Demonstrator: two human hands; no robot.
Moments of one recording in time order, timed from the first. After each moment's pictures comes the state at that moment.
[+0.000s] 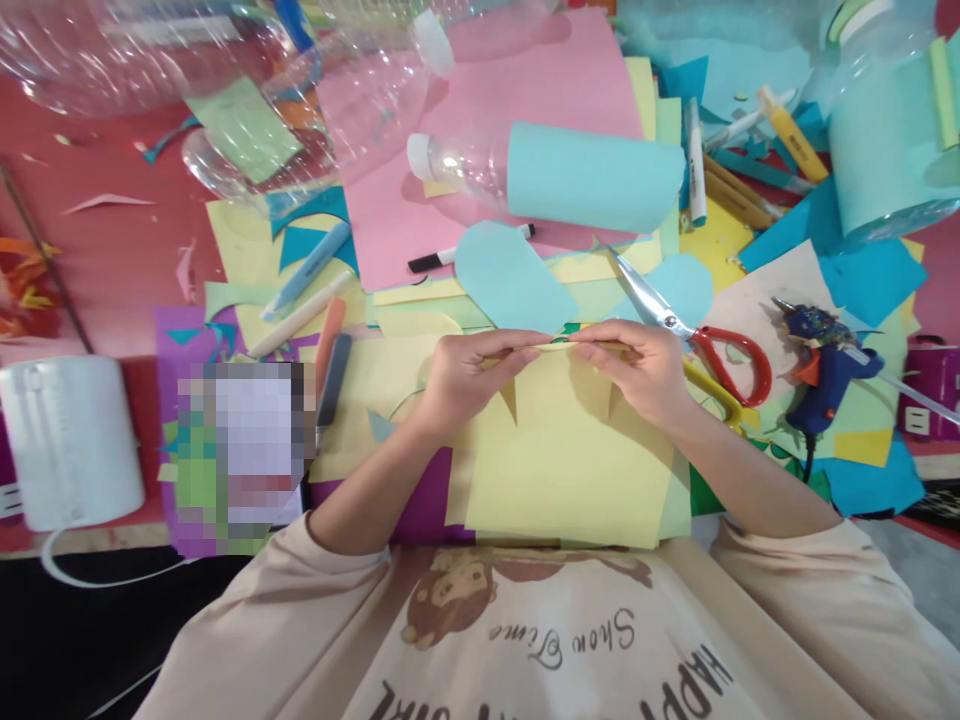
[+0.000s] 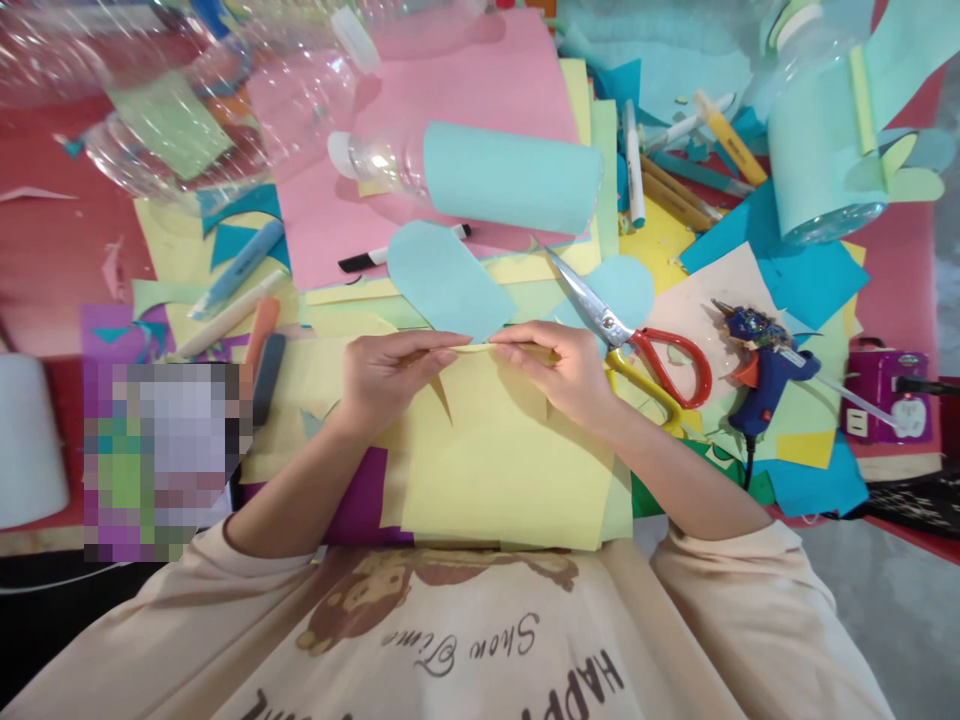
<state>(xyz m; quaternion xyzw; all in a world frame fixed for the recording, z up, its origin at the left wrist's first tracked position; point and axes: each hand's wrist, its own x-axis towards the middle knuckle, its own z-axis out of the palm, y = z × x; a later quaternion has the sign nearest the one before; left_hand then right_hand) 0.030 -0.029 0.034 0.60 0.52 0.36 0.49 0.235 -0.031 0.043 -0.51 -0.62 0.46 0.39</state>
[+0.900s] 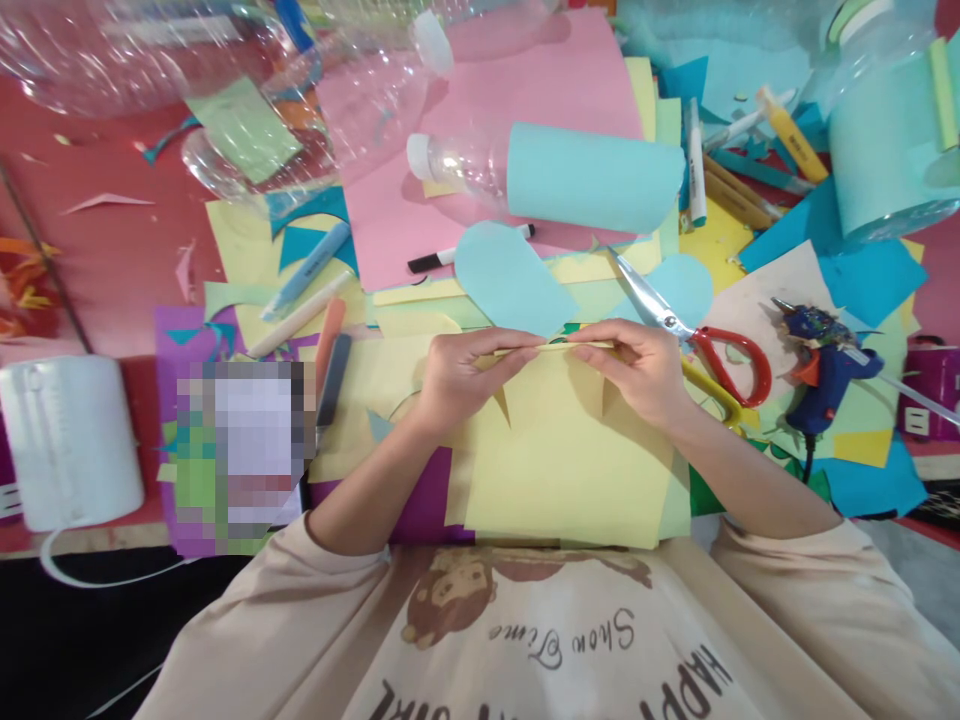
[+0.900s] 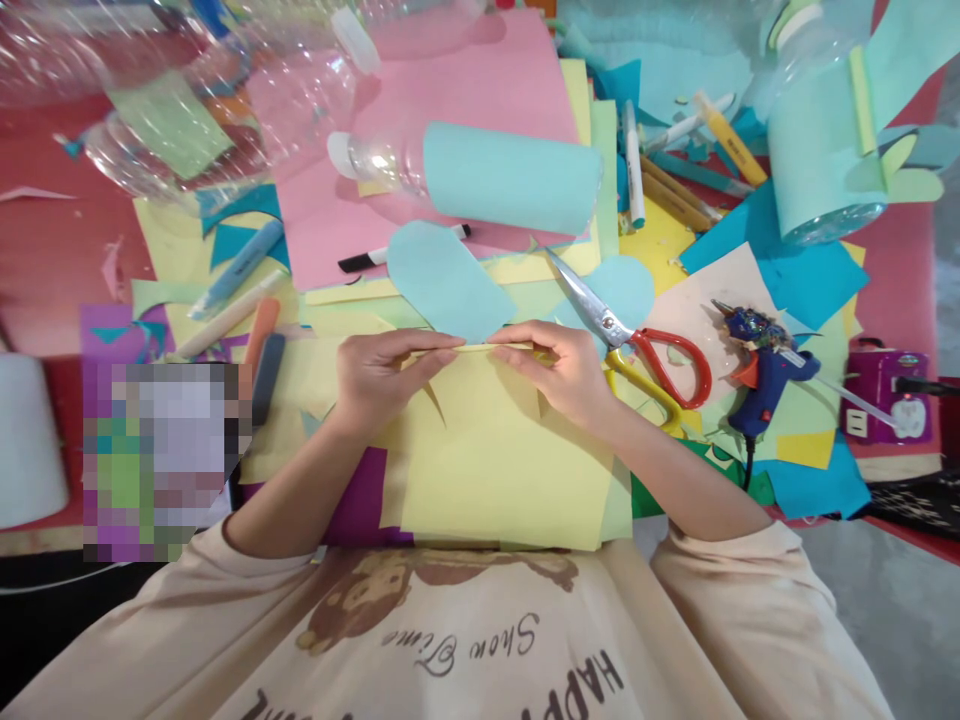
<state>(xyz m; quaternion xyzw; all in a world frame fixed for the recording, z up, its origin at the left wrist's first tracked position) 0.027 -0.029 0.033 0.65 0.49 0.40 0.41 0.233 -0.030 0.039 -0.48 -0.61 0.47 0.42</state>
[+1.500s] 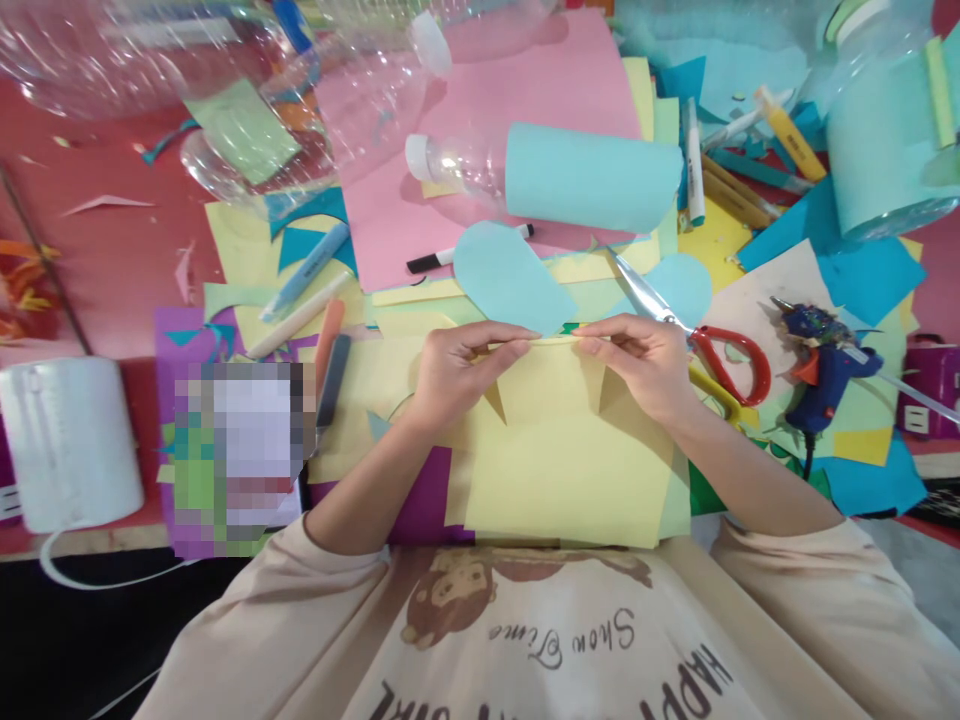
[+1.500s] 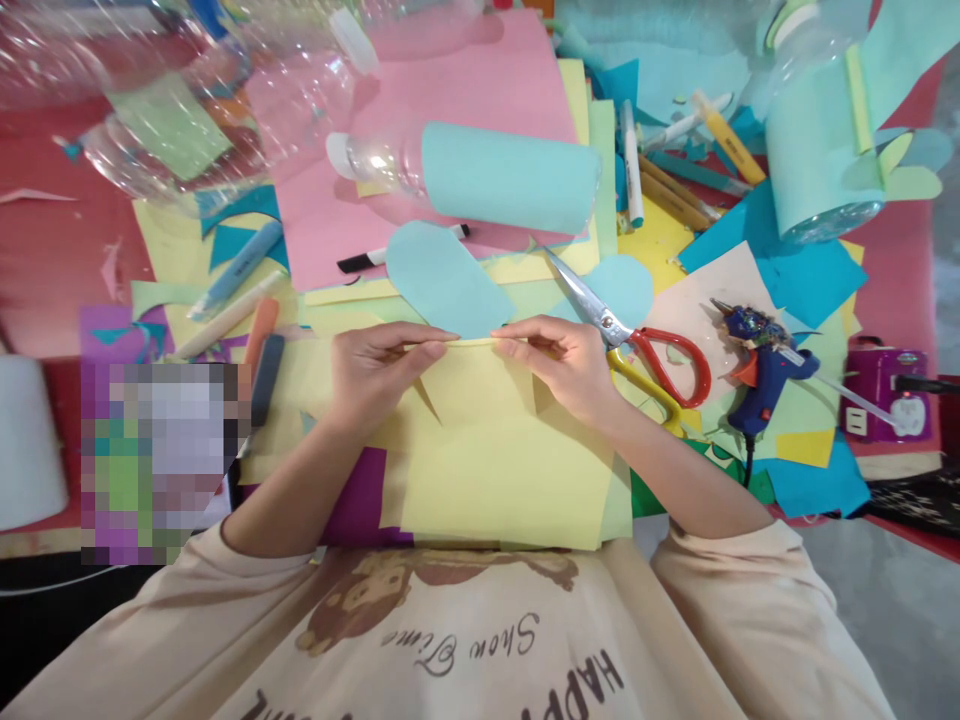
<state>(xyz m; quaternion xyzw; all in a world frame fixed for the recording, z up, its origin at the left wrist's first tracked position) 0.027 -0.026 0.038 0.58 0.53 0.40 0.47 0.233 -0.029 0.042 -0.49 -0.53 0.52 0.45</state>
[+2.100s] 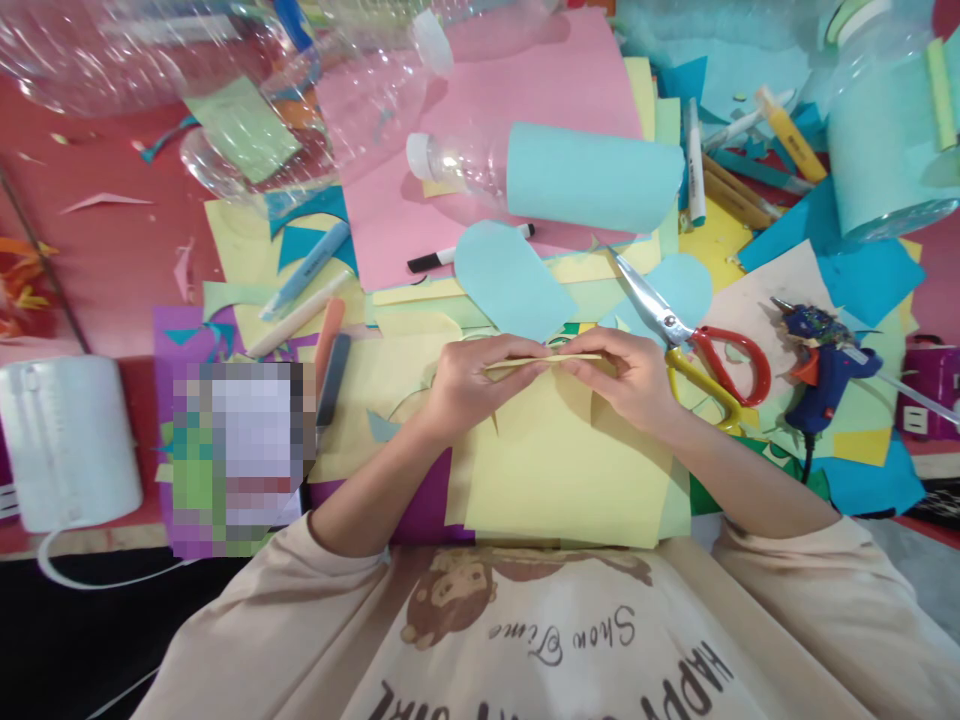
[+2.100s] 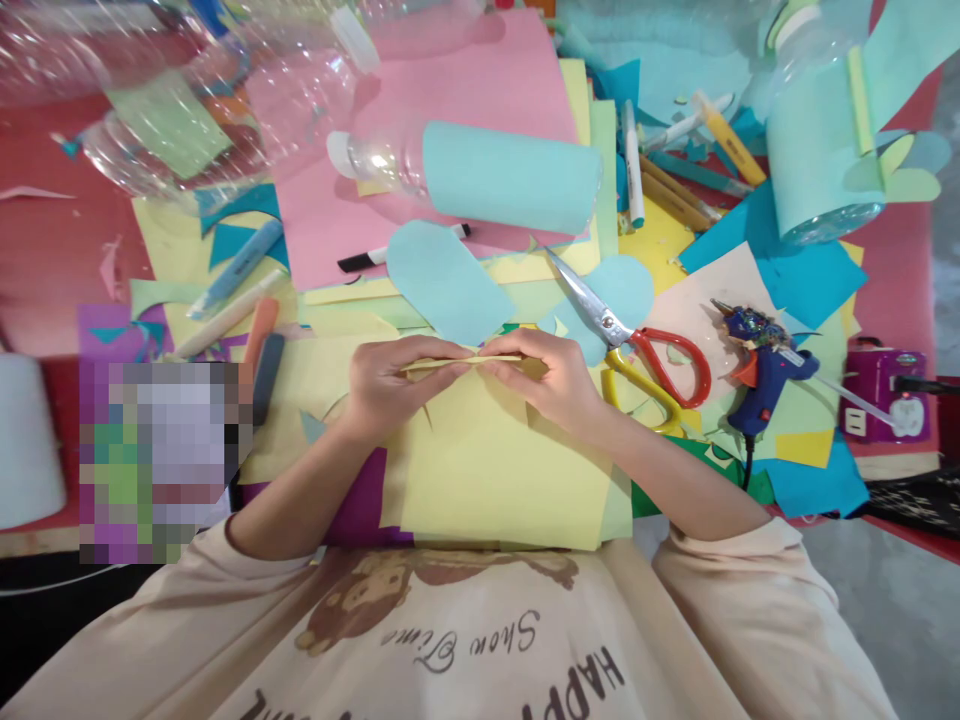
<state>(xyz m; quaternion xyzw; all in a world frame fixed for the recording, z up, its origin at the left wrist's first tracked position) 0.032 -0.033 0.033 0.69 0.45 0.40 0.39 0.230 -0.037 0.033 -0.44 -0.64 0.47 0.41</state>
